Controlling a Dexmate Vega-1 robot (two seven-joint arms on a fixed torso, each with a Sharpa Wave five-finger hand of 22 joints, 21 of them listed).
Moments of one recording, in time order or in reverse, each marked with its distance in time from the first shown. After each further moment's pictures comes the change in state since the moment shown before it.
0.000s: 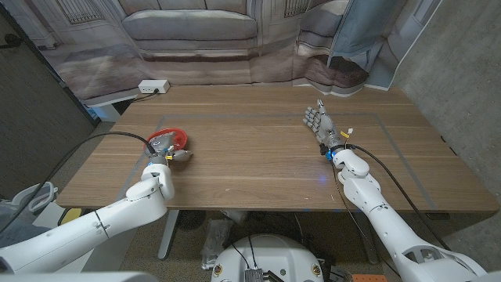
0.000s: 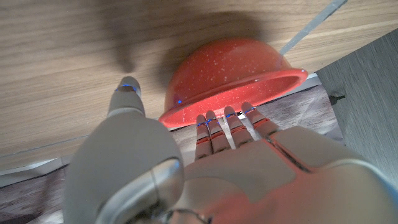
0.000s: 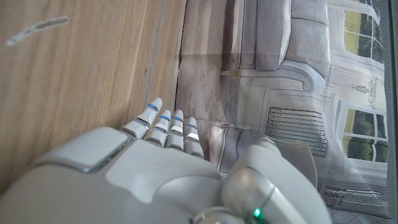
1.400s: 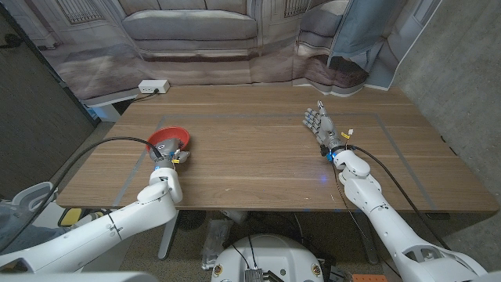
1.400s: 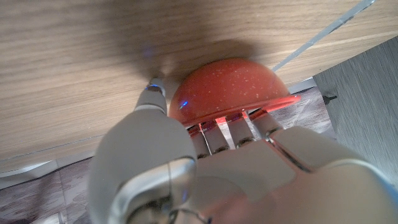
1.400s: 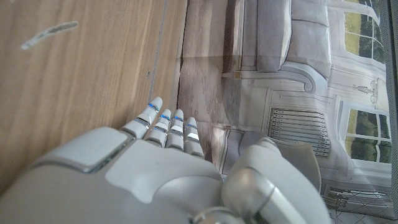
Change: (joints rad) left arm -0.009 -0.071 0.028 0.041 0.023 0.033 0.051; left_hand 0.196 0.159 0.032 -0.004 -0.091 0.464 -0.088 0.178 0.011 0.437 -0.080 0.117 0.091 0.413 -0.015 0.130 0.071 0.230 -0.006 0.124 0.049; right arm 0.006 0.000 0.005 0.020 0.005 -0.003 0.029; right_hand 0.000 0.000 -0.008 0.000 0.000 0.000 0.000 0.000 0.000 0.007 0.004 0.000 0.000 0.011 0.000 0.000 0.005 0.009 -0.002 -0.007 0.000
